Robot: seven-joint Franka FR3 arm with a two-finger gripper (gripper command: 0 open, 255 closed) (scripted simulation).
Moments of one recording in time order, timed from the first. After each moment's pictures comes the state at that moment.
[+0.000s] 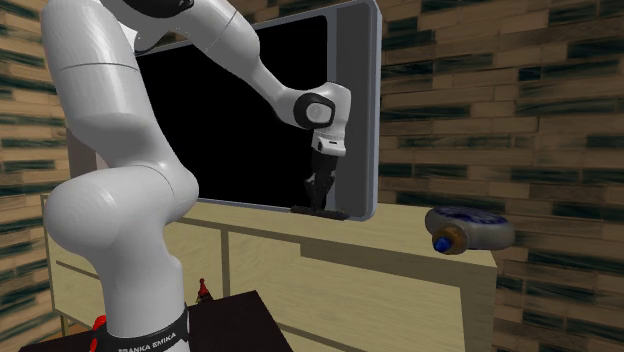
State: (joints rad) arm -0.51 -0.26 0.84 -2.33 0.48 2.08 1.13
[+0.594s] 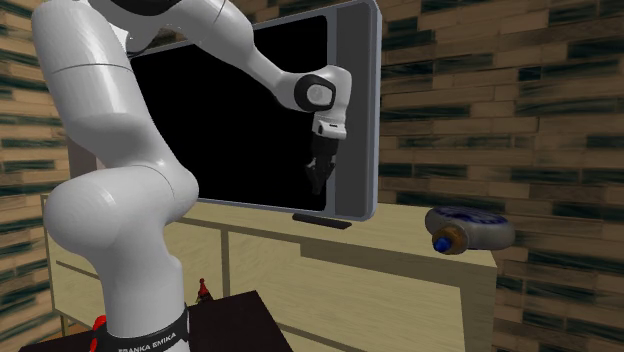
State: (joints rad) arm -0.51 -0.31 0.80 -2.26 0.49 1.96 1.14
